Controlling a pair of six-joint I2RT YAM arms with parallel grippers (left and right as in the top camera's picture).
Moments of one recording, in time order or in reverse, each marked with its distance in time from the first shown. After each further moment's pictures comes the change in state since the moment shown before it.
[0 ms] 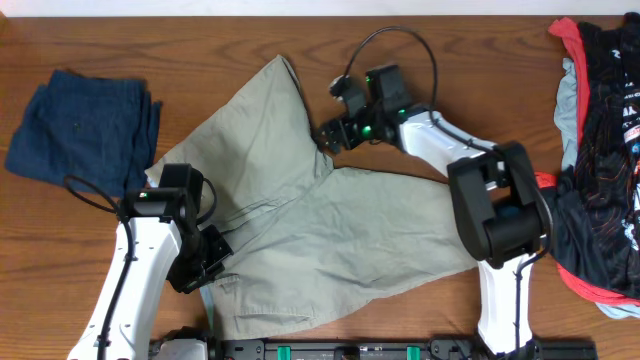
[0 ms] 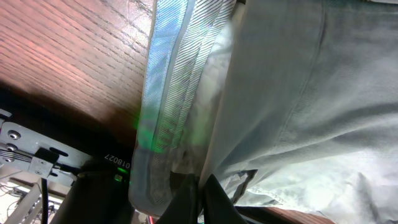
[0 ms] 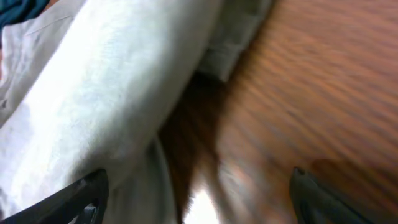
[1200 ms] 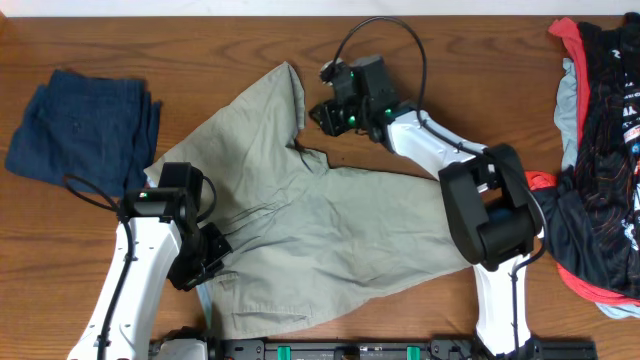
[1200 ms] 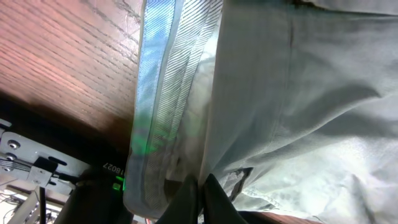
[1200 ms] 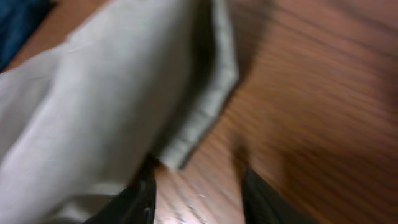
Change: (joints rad) left arm 0.000 0.000 0.000 0.030 -0.009 0.000; right arm 0.047 0.006 0.052 0.089 0.212 0.124
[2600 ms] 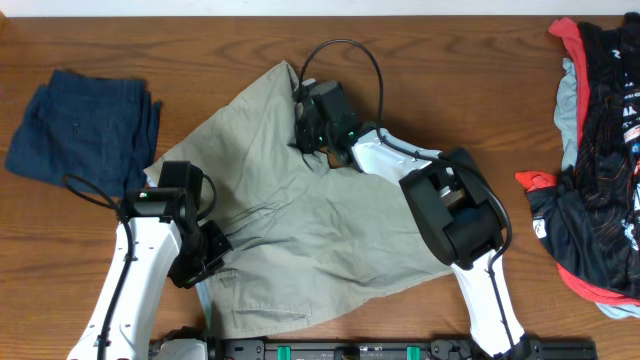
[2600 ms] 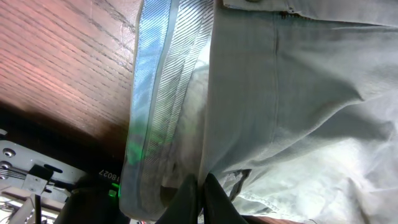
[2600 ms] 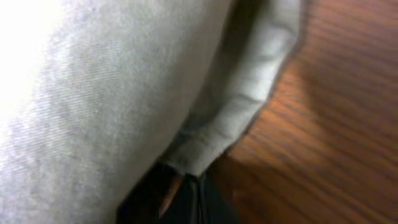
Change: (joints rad) left arm 0.000 0.000 0.000 0.021 0.000 0.000; right arm 0.140 0.103 0.012 0.101 0.266 0.045
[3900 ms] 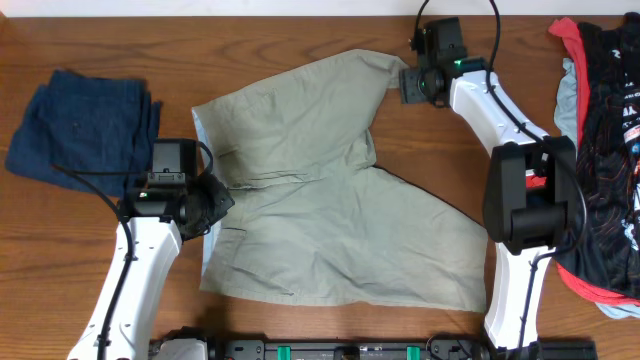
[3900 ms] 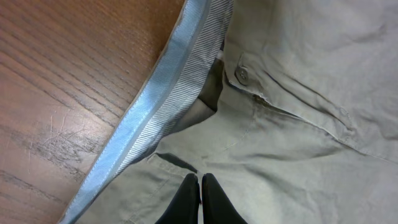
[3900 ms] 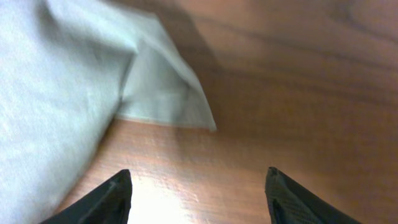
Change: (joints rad) left arm 0.000 0.000 0.000 0.469 -0.003 -0.007; right arm -0.407 -0.079 0.220 -0.536 0.134 -0.105
